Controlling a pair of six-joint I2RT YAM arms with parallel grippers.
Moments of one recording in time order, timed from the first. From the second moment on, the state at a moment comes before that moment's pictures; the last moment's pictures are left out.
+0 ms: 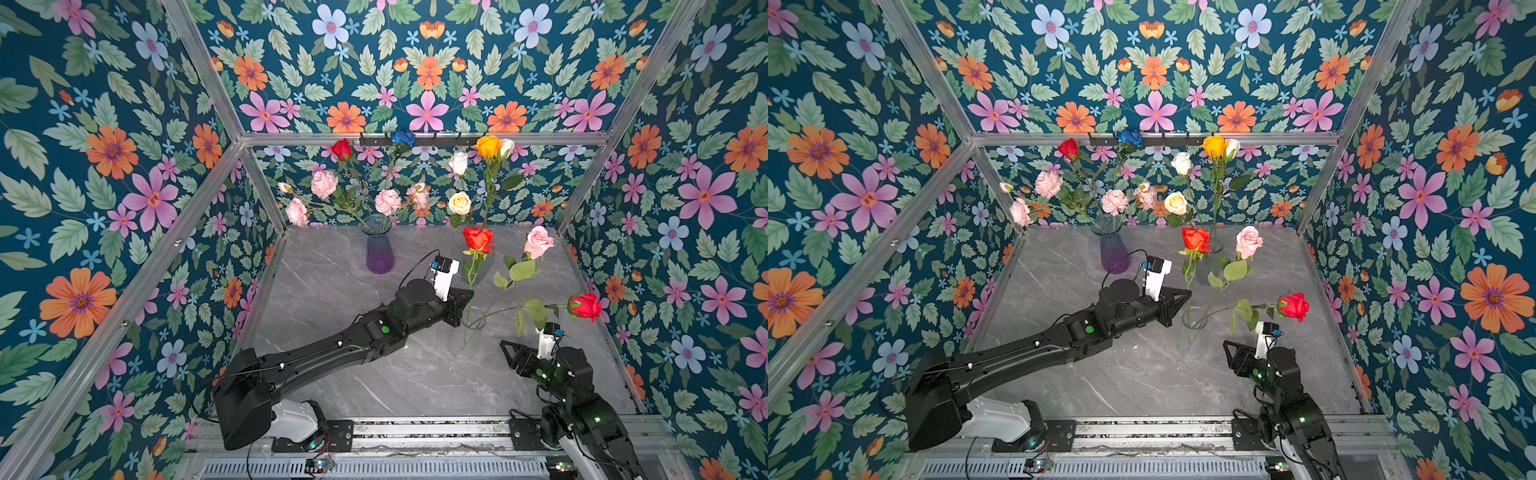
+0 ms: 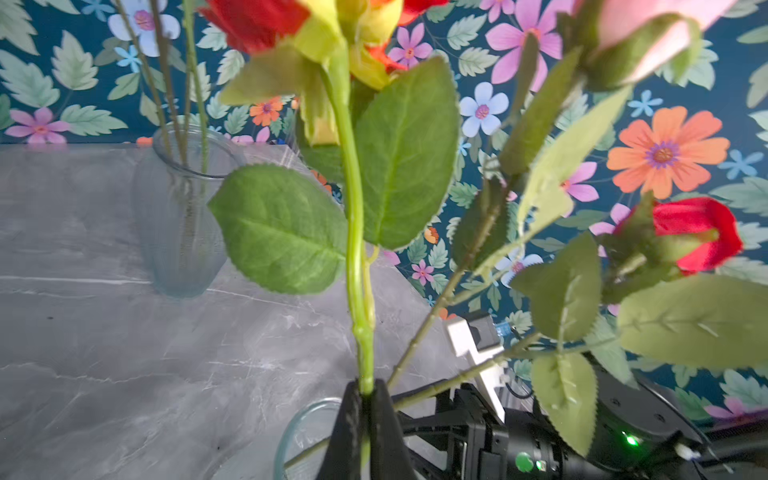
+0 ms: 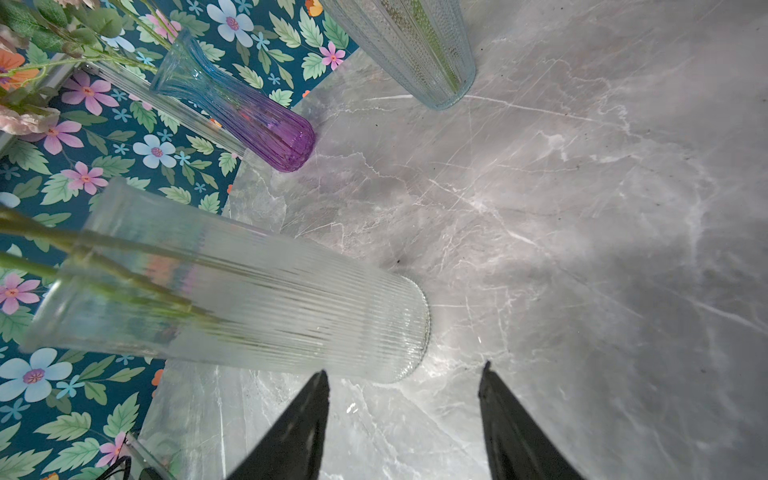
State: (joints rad) left arm -1.07 1.39 1.04 0.17 0.04 -0.52; right arm 0.28 0.10 0.21 -0.57 -0.23 0.66
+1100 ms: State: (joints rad) left arm -1.08 1.11 0.41 0.48 0.18 -0.17; right arm 0.30 0.09 0.29 -0.61 -0.44 0.66
